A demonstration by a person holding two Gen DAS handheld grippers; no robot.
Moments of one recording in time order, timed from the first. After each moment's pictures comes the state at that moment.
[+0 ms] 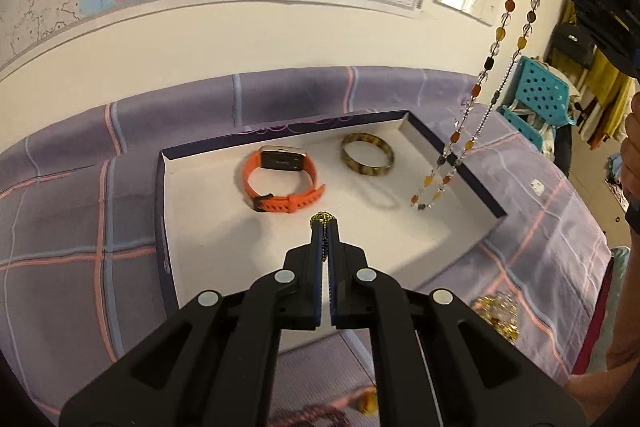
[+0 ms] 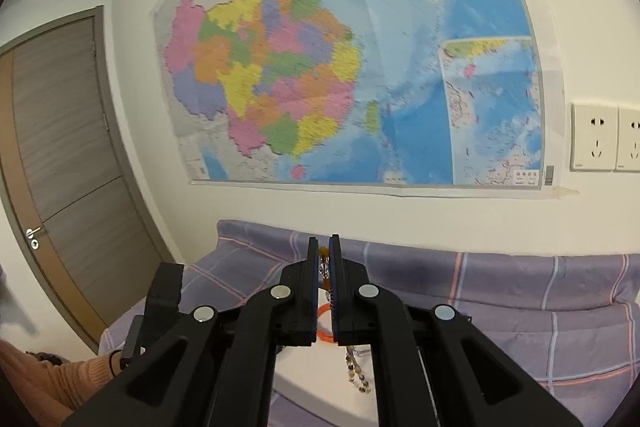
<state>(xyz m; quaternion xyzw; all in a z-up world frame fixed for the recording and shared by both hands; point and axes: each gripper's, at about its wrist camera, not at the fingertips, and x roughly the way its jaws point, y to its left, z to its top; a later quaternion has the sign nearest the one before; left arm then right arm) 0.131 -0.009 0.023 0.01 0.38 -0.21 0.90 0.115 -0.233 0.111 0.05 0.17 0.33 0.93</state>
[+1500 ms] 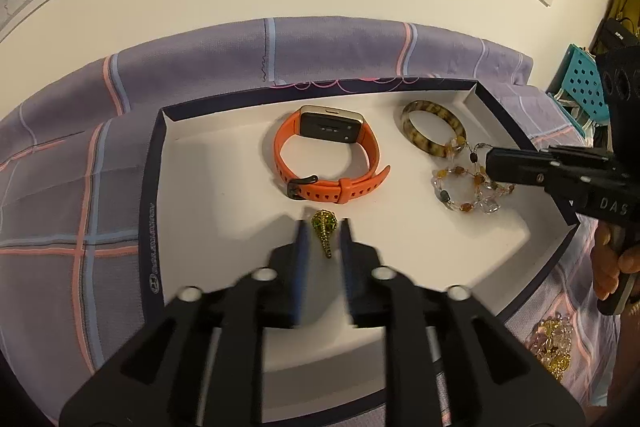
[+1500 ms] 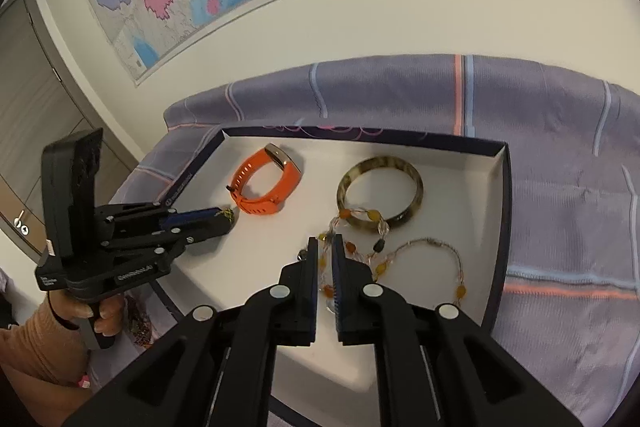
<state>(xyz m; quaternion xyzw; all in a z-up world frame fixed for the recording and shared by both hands) 0.178 -0.010 -0.023 0.01 0.44 -0.14 0.89 0.191 -0.217 -0.052 0.04 0.38 0.30 0.87</state>
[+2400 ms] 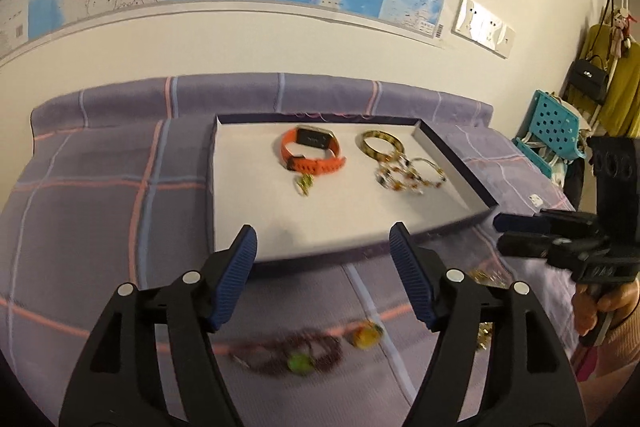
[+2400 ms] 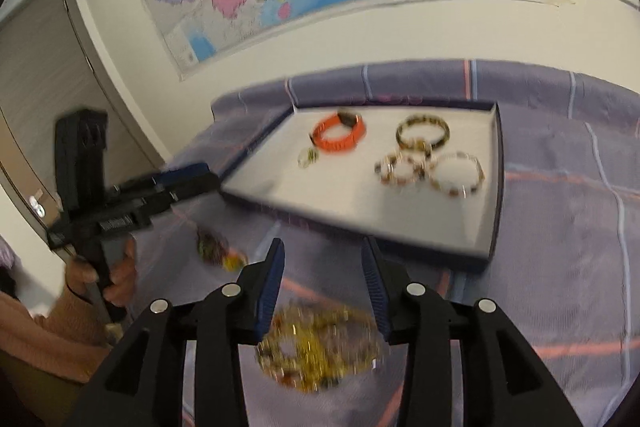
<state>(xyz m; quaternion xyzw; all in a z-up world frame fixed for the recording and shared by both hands) 0.056 0.016 0.013 -0.04 0.33 -0.15 0.93 0.050 -0.226 -0.047 0.03 0.34 0.32 0.88</state>
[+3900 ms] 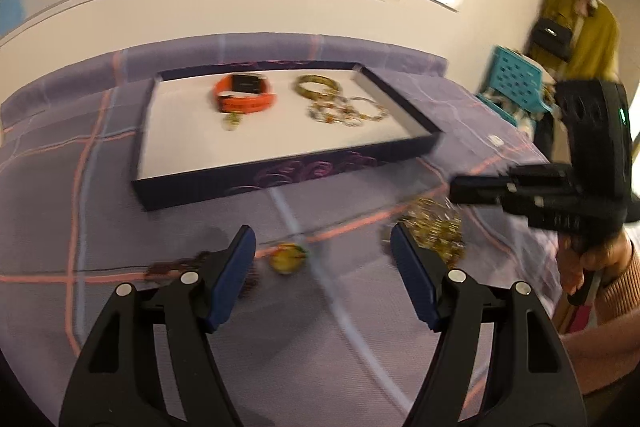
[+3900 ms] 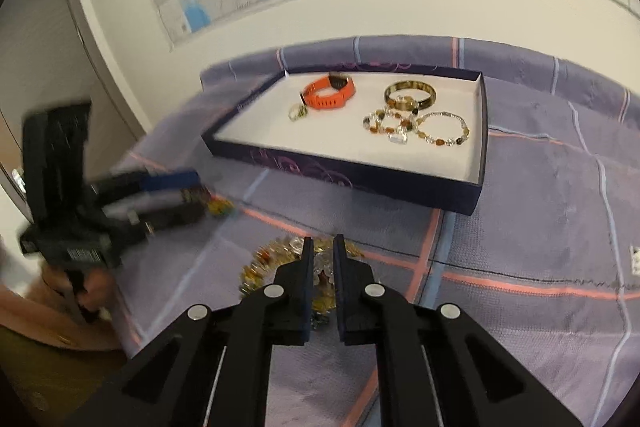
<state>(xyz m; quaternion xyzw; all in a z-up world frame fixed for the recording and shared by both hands) 0.014 -0.026 -0.016 -0.01 0.36 -0.23 0.90 0.024 -0.233 -0.056 0.02 0.35 0.31 0.89</state>
